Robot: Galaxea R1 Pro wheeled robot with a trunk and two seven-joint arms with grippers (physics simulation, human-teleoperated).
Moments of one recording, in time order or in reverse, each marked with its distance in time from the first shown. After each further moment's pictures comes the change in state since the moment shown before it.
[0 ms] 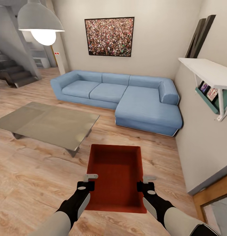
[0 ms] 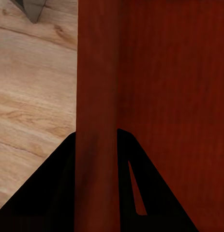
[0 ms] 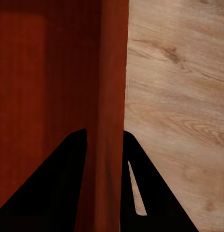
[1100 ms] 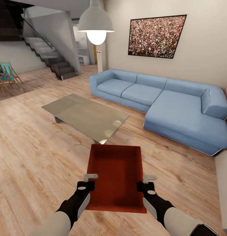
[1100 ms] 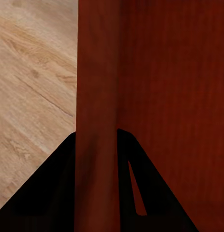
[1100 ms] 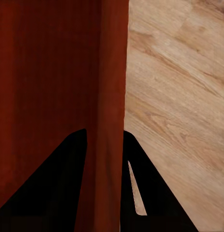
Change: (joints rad) left arm 0.000 0.000 0.000 0.001 -0.001 -0.006 -0.001; right arm 0.000 0.000 0.001 0.000 0.000 -0.005 -0.001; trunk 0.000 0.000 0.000
